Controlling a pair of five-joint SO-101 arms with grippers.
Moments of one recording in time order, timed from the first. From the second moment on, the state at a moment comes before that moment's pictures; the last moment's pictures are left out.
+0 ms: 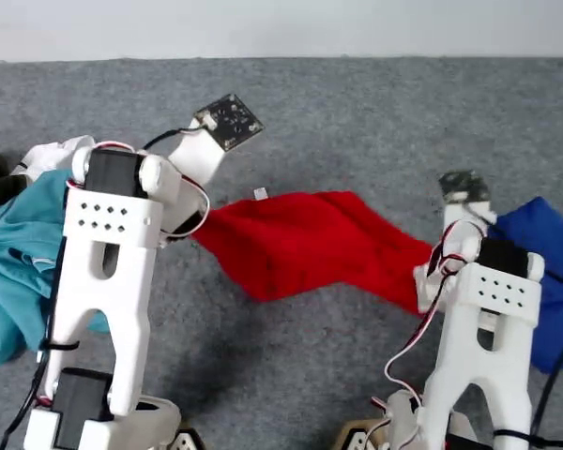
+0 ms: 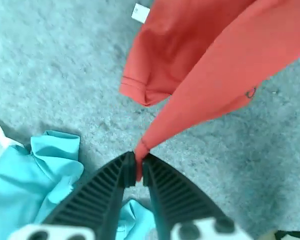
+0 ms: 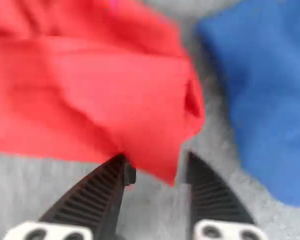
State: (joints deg) left arm 5.6 -8.6 -3.5 99.8 -33.9; right arm 14.9 -30.7 39.7 80.2 22.3
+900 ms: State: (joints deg) left arm 5.5 -8.6 18.7 89.9 -33.5; right arm 1.0 -30.9 39.8 75.5 24.7
